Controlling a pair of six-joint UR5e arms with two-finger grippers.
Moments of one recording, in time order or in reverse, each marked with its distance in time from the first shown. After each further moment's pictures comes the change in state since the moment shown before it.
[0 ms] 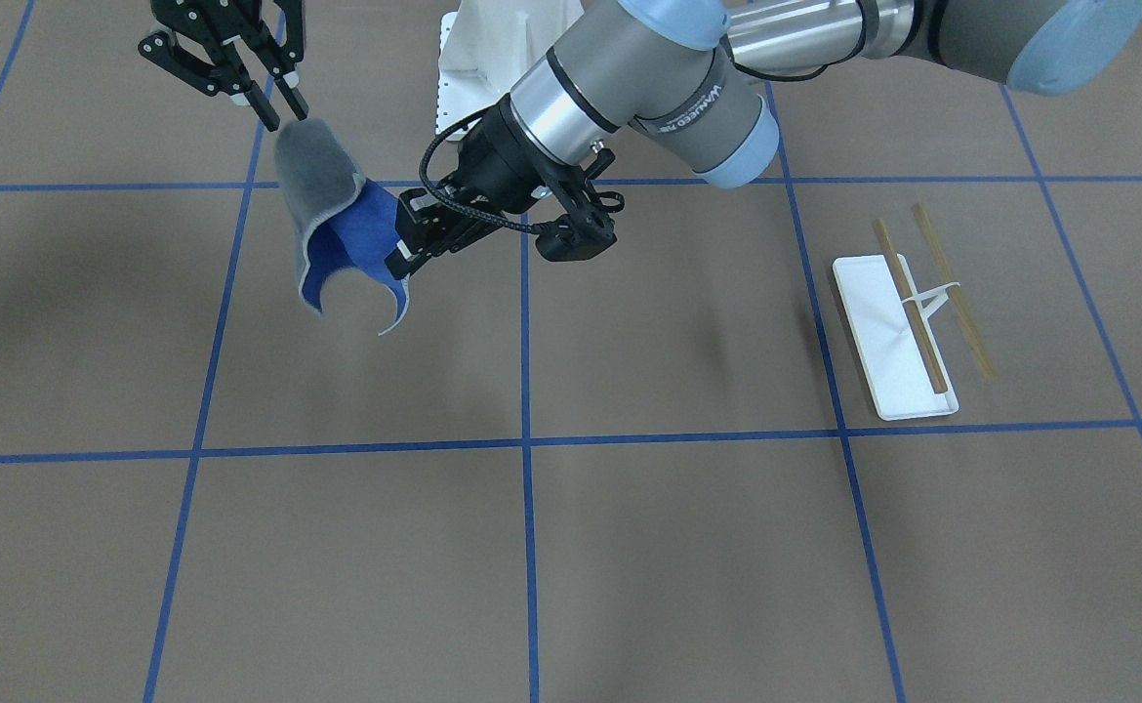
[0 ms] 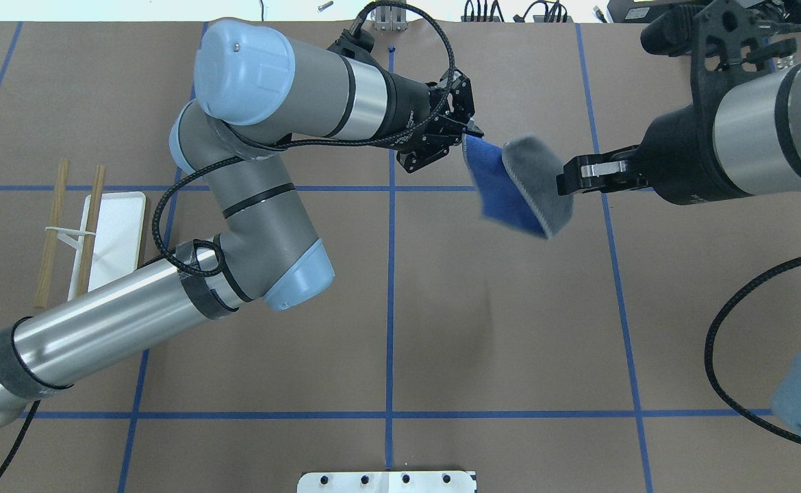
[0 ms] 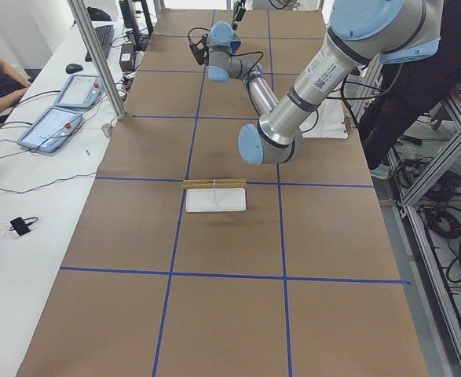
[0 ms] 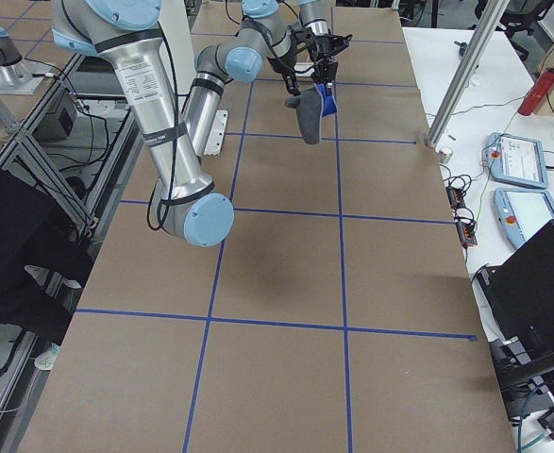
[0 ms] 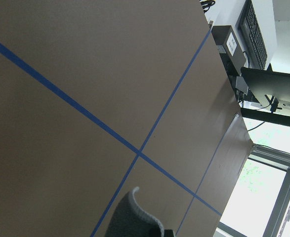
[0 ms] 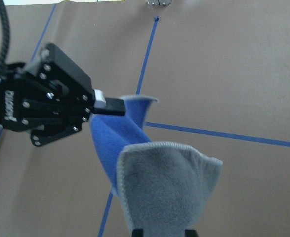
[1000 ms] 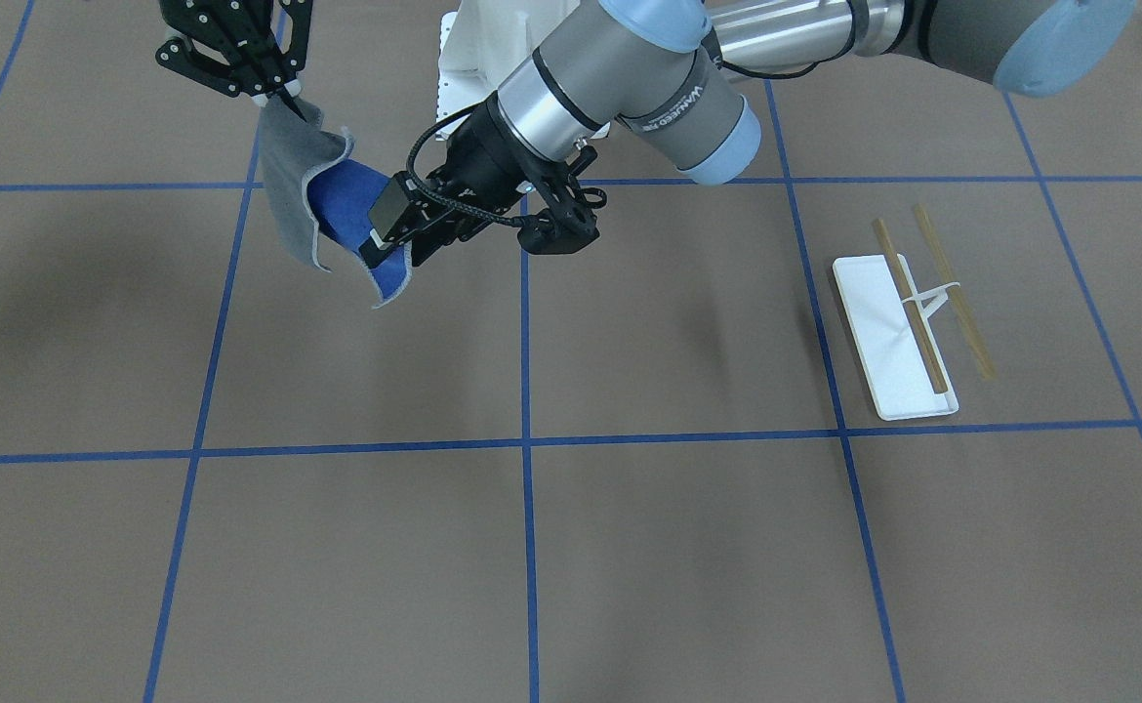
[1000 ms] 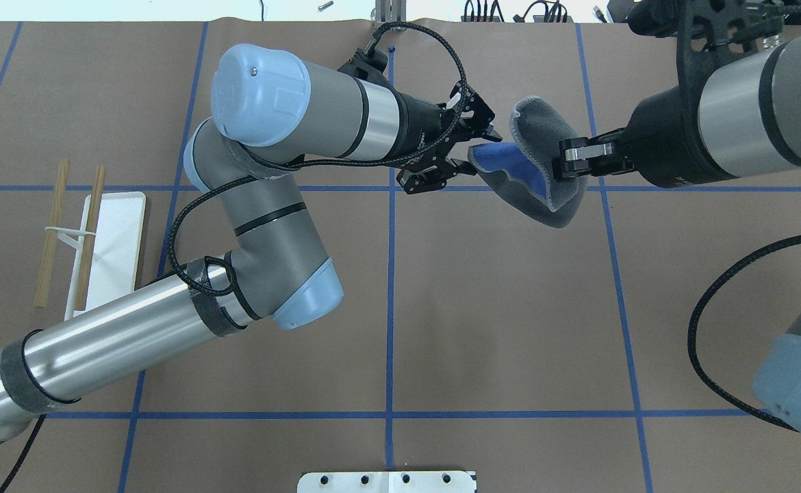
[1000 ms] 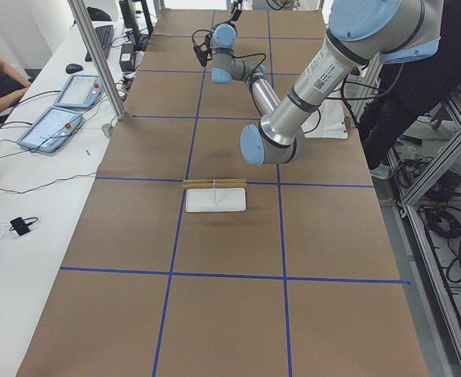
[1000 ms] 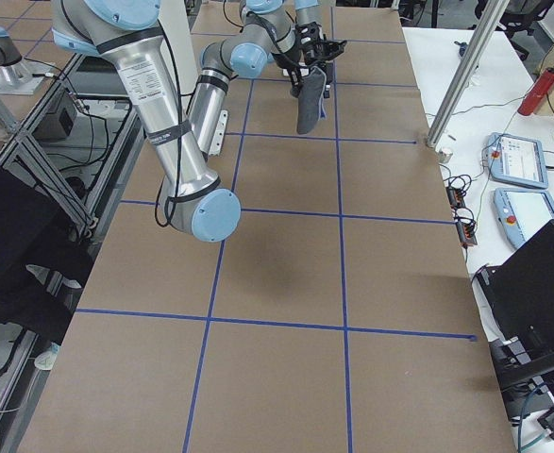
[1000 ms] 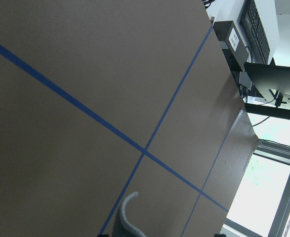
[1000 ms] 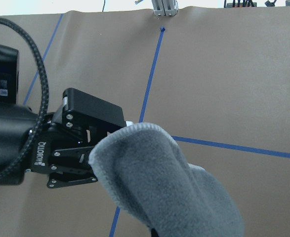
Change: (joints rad) left arm 0.064 -0.006 0.005 -0.003 0.039 0.012; right arm 0.011 0.071 -0.041 0.000 -0.002 0.003
